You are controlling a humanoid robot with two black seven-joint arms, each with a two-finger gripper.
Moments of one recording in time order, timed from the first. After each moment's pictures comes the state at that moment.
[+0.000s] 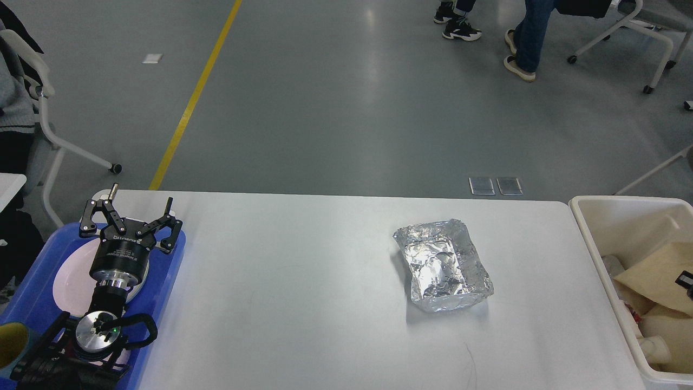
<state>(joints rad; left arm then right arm) -0.31 0.15 -1.44 -0.71 0.09 -0.60 -0.19 0.78 -0.51 -0.98 0.23 0.02 0.10 -0.21</state>
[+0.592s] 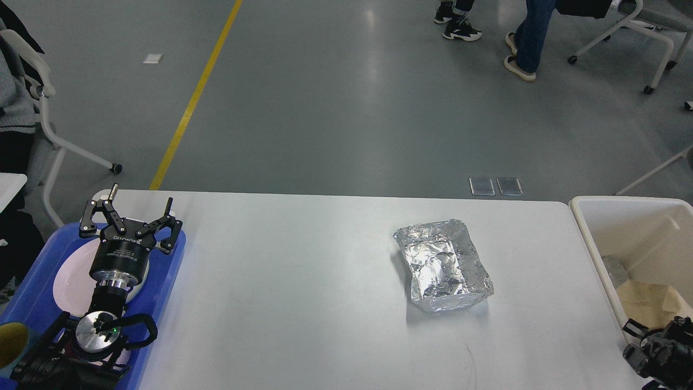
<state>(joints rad) -0.31 0.15 -1.44 -0.70 0.09 -0.60 -0.19 0.54 -0.31 -0.93 0.10 0.02 -0.06 -0.21</state>
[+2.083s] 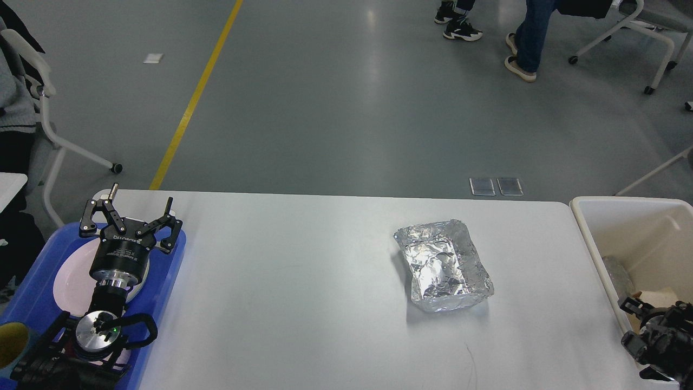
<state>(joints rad) -0.31 0.15 -1.44 -0.71 0.09 -0.60 -0.19 0.59 -0.32 -0.93 0.12 0.02 -0.15 -0.19</state>
